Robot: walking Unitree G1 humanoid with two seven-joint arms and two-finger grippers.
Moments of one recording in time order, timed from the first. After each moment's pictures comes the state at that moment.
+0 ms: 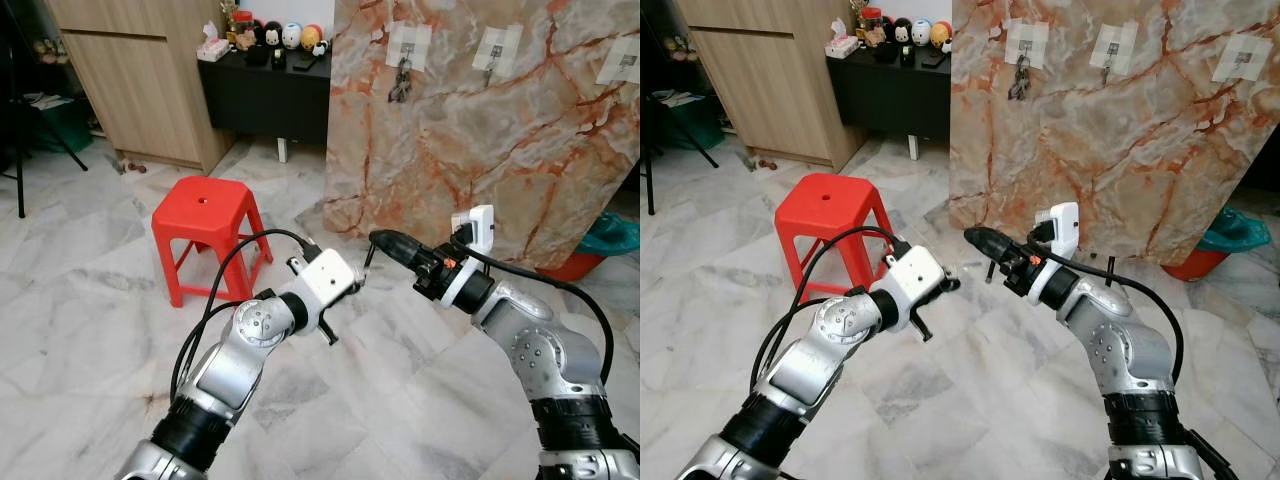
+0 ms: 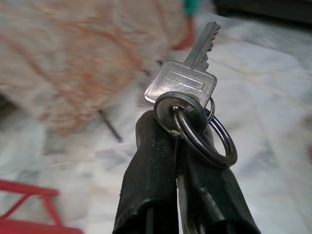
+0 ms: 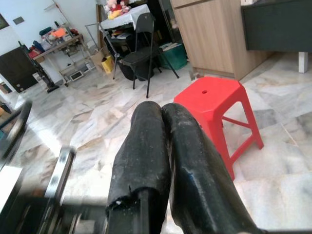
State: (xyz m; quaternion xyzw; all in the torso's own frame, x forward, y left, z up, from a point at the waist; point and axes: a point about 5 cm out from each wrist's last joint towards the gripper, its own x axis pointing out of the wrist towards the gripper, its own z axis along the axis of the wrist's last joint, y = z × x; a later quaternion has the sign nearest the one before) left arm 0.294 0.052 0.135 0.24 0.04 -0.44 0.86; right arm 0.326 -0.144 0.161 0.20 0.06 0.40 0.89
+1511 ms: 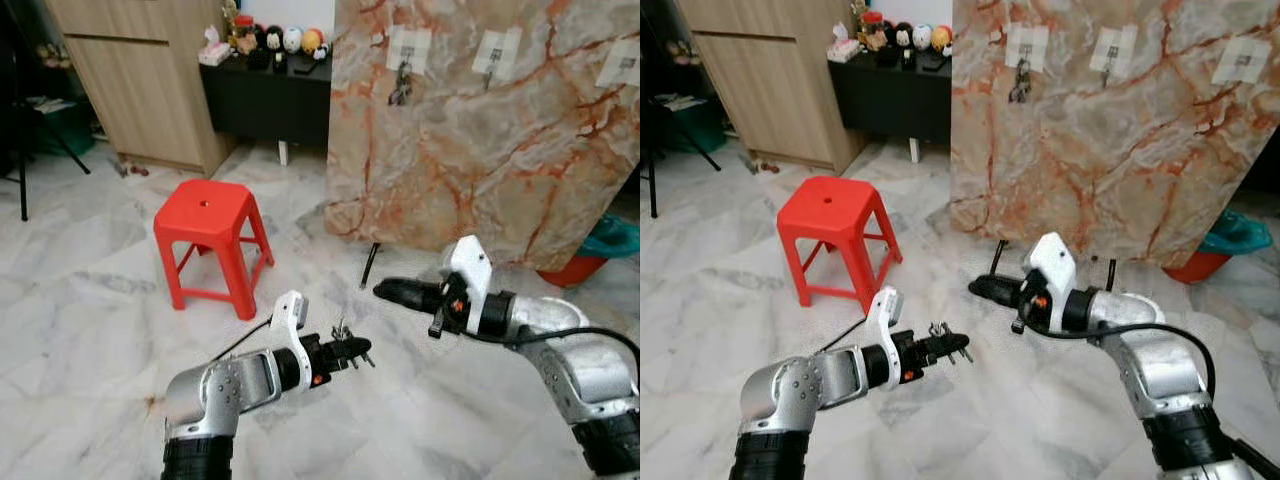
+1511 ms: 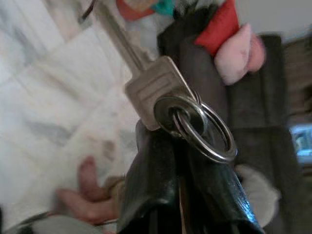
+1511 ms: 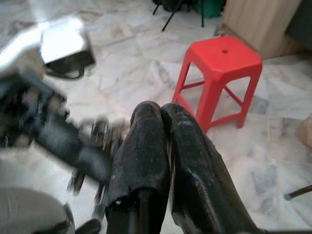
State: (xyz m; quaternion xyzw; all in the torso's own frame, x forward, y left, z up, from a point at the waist) left arm 0.270 0.084 0.109 -0.38 0.33 -0.30 0.81; right arm 0.297 -0.161 0.147 -0.05 0.12 0.50 0.86
